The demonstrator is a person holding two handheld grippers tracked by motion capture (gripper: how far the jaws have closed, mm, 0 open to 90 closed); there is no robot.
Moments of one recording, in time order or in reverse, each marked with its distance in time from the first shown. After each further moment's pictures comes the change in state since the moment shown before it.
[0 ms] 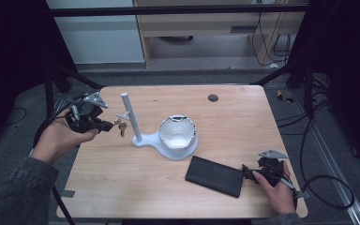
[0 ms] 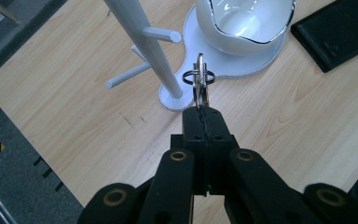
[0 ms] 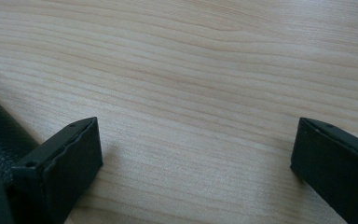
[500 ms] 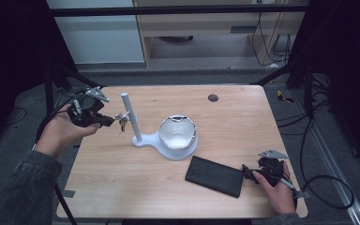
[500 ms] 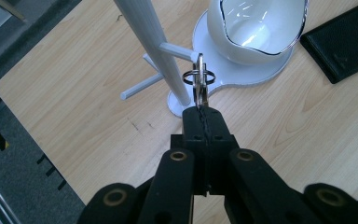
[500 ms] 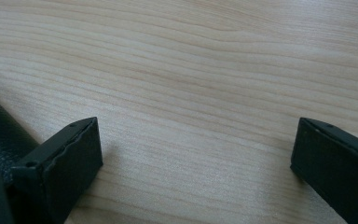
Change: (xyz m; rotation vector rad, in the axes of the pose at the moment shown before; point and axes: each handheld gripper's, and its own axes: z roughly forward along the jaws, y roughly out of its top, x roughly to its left) left arm 0.008 0.010 0.002 -0.006 0.012 -0.020; right arm 0.000 0.000 0.000 0.000 0.000 0.000
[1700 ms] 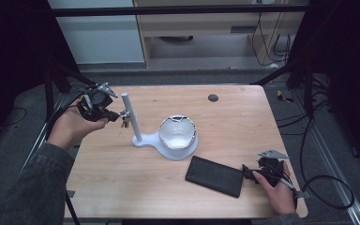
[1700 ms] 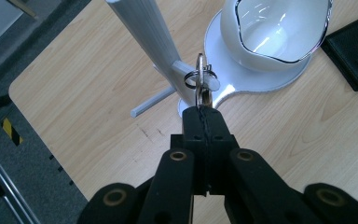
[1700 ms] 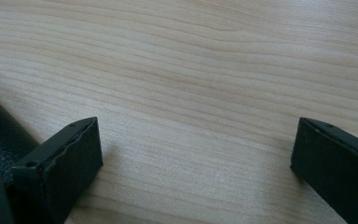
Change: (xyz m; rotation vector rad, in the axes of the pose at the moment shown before) left arm 0.003 0.018 0.017 0.037 0.039 0.004; right arm 0.000 0.000 0.000 0.001 0.001 0.001
